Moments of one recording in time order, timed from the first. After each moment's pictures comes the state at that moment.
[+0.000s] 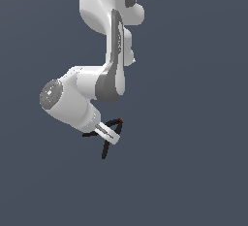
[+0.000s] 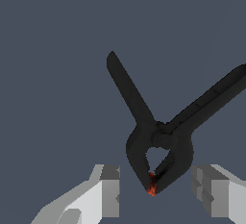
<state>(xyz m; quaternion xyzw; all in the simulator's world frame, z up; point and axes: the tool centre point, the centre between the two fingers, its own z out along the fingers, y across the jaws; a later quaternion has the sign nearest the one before) 0.067 -0.085 0.122 -0.93 0.32 0.12 0.12</state>
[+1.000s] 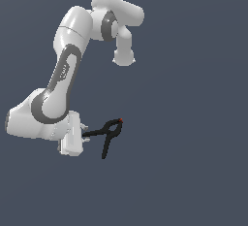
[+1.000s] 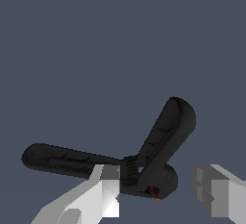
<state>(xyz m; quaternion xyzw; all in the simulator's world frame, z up) 0.054 -0.175 0.055 -0.75 0.54 0.28 0.23</state>
